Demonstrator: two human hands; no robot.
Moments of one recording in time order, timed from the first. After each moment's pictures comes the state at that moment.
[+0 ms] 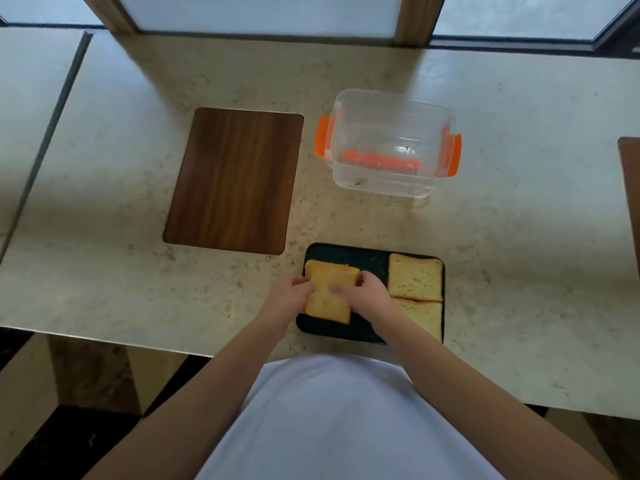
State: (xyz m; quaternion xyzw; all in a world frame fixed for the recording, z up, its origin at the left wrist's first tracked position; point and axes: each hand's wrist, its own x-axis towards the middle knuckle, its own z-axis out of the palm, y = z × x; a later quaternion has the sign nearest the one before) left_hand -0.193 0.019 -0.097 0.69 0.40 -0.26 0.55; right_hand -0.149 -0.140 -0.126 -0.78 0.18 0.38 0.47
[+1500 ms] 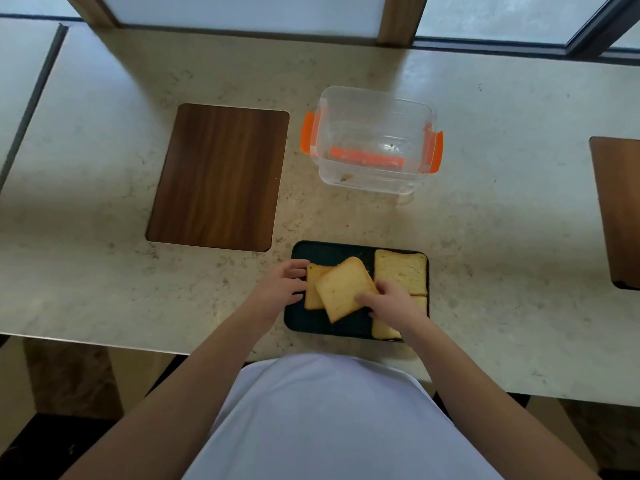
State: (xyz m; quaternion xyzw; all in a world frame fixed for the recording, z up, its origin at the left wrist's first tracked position) left_hand -0.188 0.021 -0.086 0.64 0.33 -0.27 0.64; right_hand -0.156 -0.208 -0.097 -0.79 0.14 0.42 0.42
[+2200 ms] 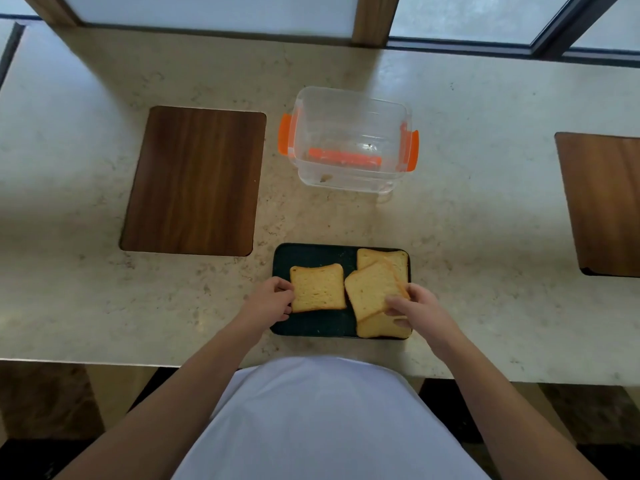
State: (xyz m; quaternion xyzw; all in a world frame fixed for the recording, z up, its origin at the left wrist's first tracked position) left_hand -0.193 0.009 -0.107 0.72 0.35 -0.30 0.52; right_hand -0.169 -0.278 -0.081 -0.76 0.21 0.36 0.50
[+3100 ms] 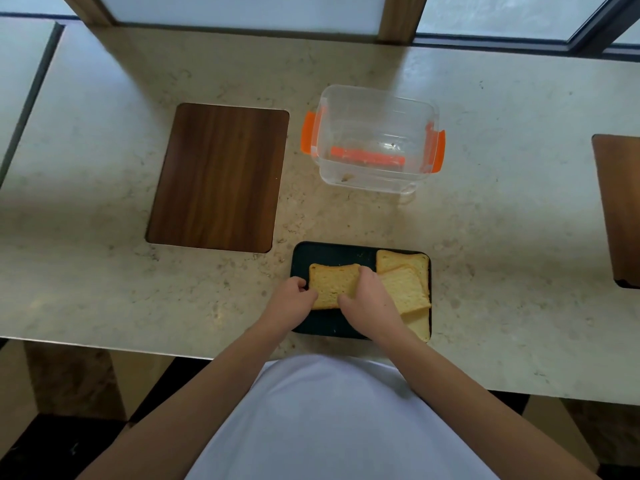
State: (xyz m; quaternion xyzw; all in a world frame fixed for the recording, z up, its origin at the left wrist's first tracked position) left_hand -0.193 -0.003 -0.101 0.78 0.31 -0.29 0.46; right_hand -0.165 -0.158 -0.079 -0.89 0.04 0.34 0.29
